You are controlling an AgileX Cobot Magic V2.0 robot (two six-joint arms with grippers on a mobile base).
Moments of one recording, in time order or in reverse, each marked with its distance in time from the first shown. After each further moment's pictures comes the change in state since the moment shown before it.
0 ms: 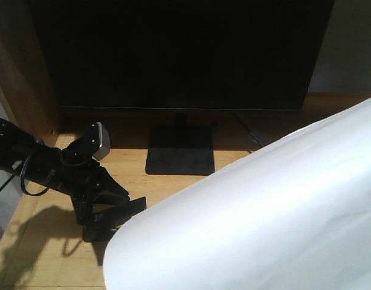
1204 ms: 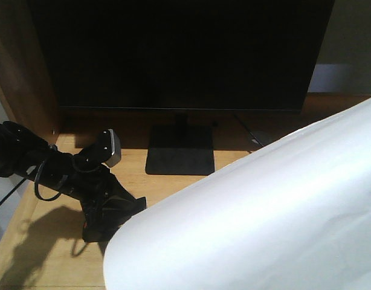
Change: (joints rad) left arm -0.046 0.032 0.000 0.000 -0.051 0.001; right arm 0.000 0.000 0.000 0.000 0.000 0.000
